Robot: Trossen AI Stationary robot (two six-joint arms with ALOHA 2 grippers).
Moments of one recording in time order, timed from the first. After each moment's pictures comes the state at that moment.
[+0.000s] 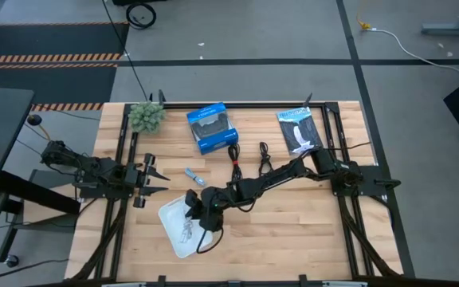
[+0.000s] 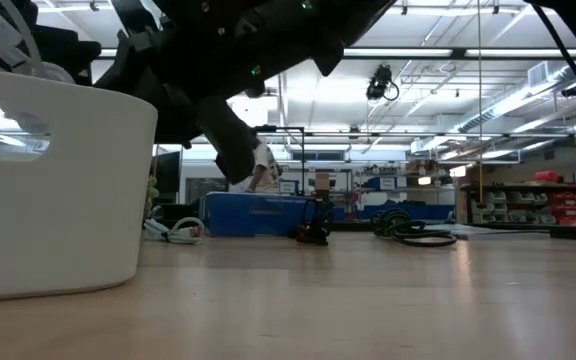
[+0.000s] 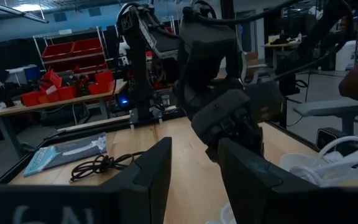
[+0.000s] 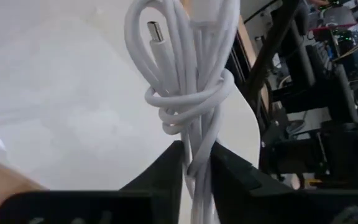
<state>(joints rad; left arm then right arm) -0.38 0.01 0.01 0.09 -0.23 0.16 0.22 2.27 1.65 0.10 -0.06 -1.07</state>
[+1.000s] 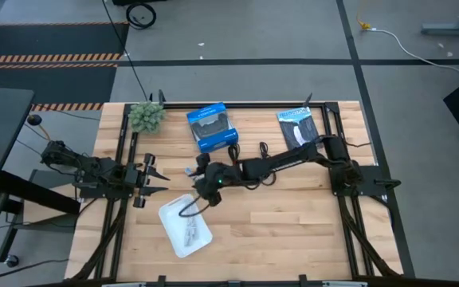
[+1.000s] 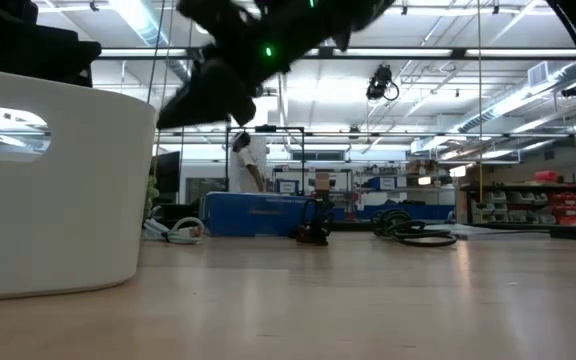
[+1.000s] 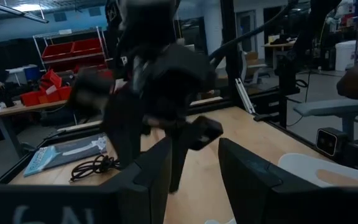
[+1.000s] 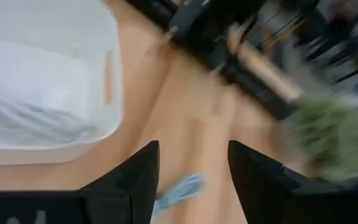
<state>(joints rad) -0.38 0.01 0.01 0.09 -0.23 0.16 0.10 2.11 1.57 0.00 0.21 -0.56</state>
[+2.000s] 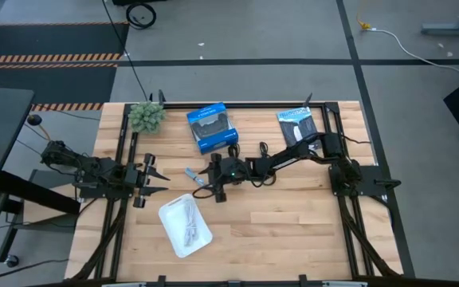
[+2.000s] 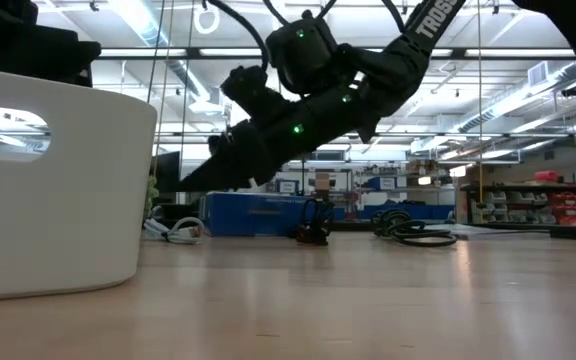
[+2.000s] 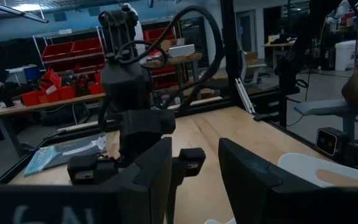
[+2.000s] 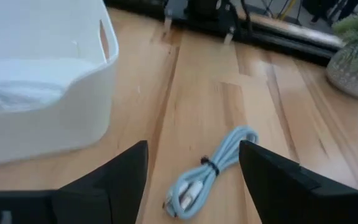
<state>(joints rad) -0.38 0.01 0.01 0.09 -0.23 0.16 0.02 2.14 1.23 0.50 0.02 -0.24</state>
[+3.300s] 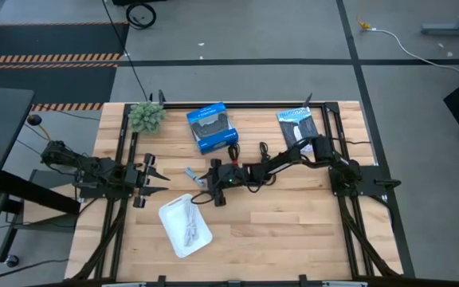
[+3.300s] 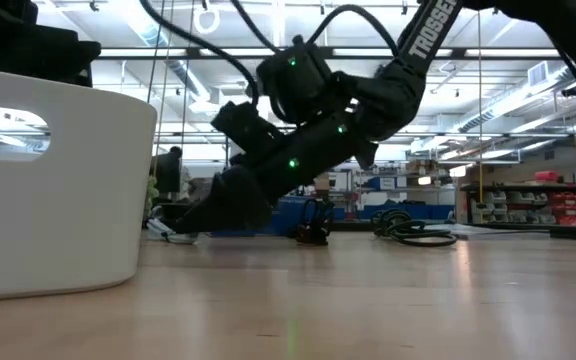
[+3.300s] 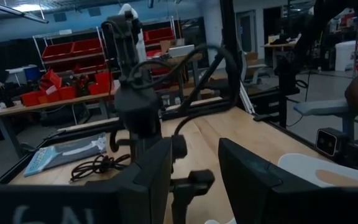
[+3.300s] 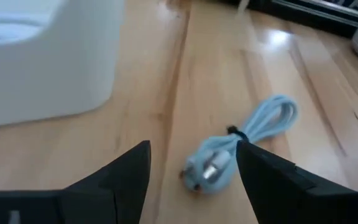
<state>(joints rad) -0.38 0.01 0.01 0.09 -0.23 0.16 0.03 2.24 1.25 0.53 0.06 -0.23</state>
